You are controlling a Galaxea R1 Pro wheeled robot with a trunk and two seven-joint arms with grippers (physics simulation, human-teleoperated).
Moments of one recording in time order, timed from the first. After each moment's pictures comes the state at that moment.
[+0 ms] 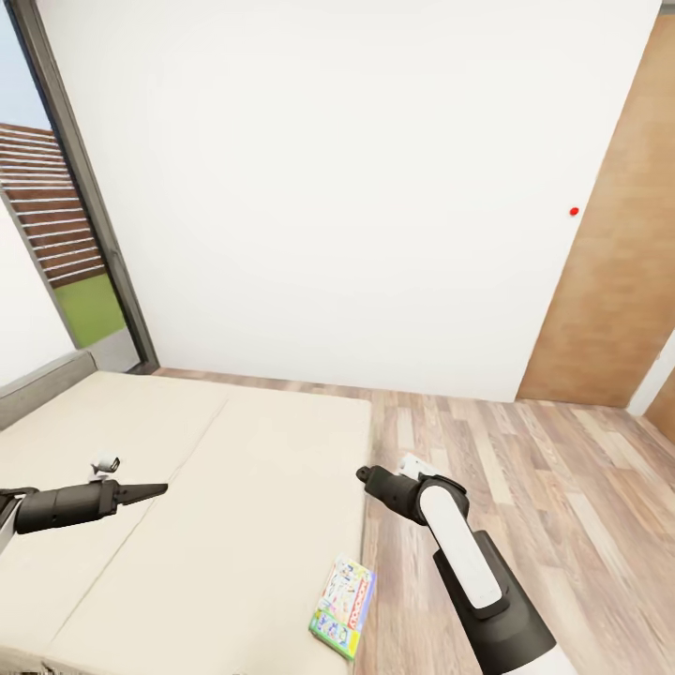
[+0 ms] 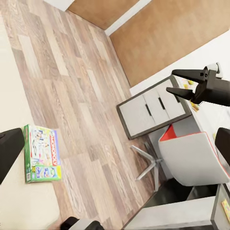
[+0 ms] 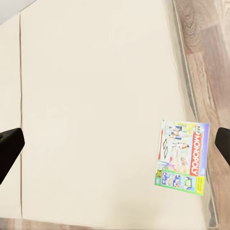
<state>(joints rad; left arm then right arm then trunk) -0.62 0.55 0.13 -0.77 0.14 0.73 -1.52 -0.46 0.10 0.30 -1.45 -1.08 0.68 -0.83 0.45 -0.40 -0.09</state>
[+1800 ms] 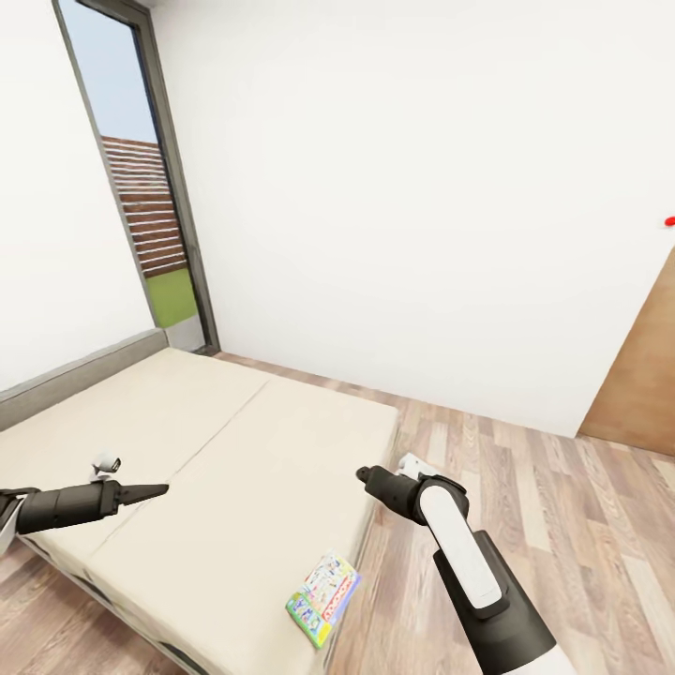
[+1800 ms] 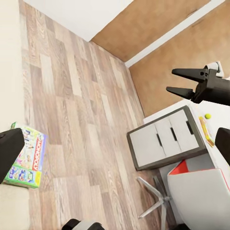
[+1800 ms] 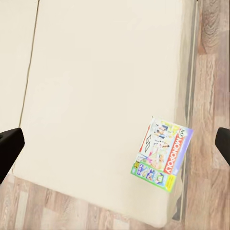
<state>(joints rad) -0.62 0.54 0.13 -0.77 0.14 0.72 -1.52 -0.46 0.10 0.30 -1.45 -1.08 0.68 -0.83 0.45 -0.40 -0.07</state>
